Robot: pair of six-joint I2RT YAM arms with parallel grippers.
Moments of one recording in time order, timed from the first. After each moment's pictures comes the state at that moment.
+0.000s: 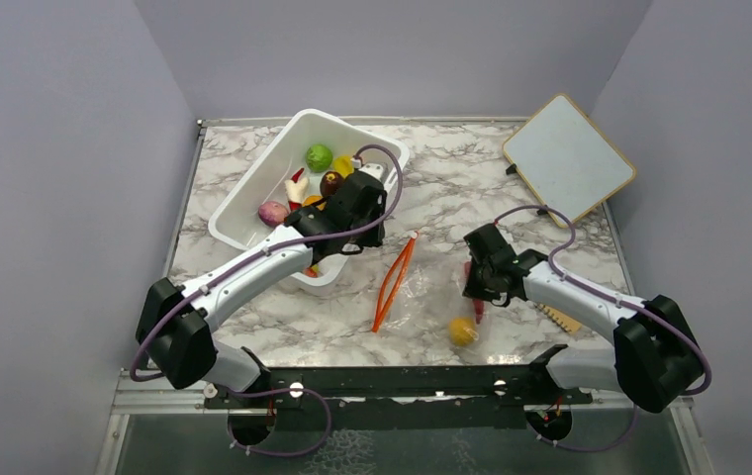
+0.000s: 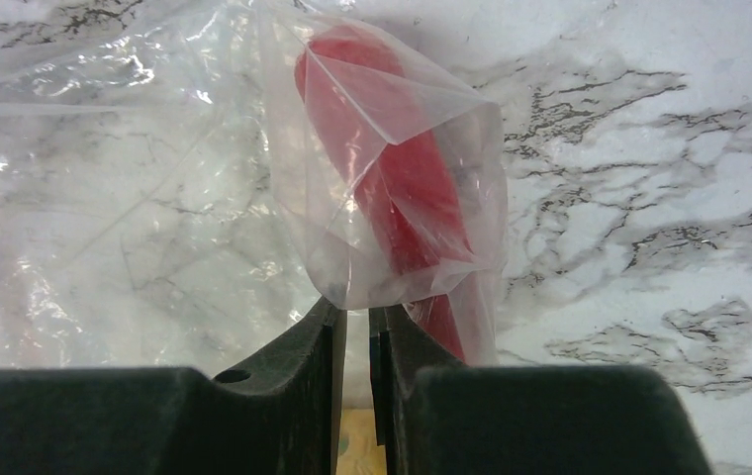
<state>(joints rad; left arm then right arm) -0.78 1.44 1.18 -0.54 -0.16 -0.46 0.56 1.26 0.65 -0.51 0.15 0.77</state>
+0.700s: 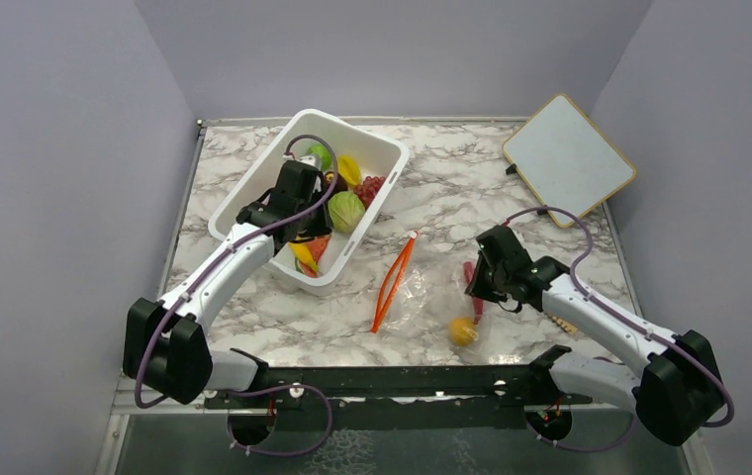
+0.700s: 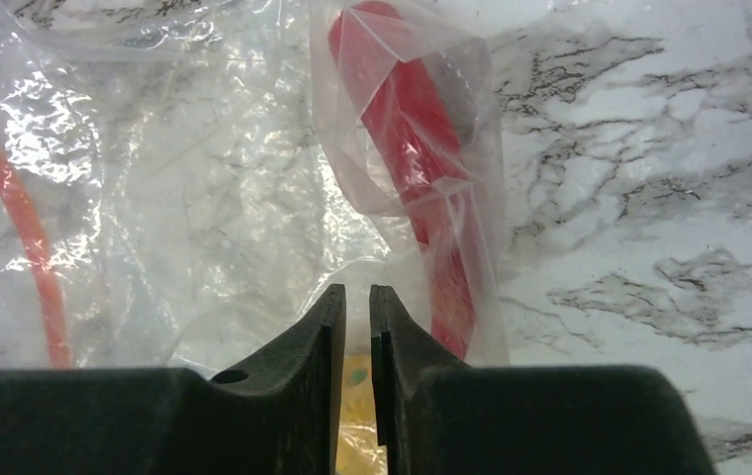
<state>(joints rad) -0.43 1.32 1.09 -0.54 -0.06 -0.46 0.56 1.09 0.63 -0.58 0.12 0.80</state>
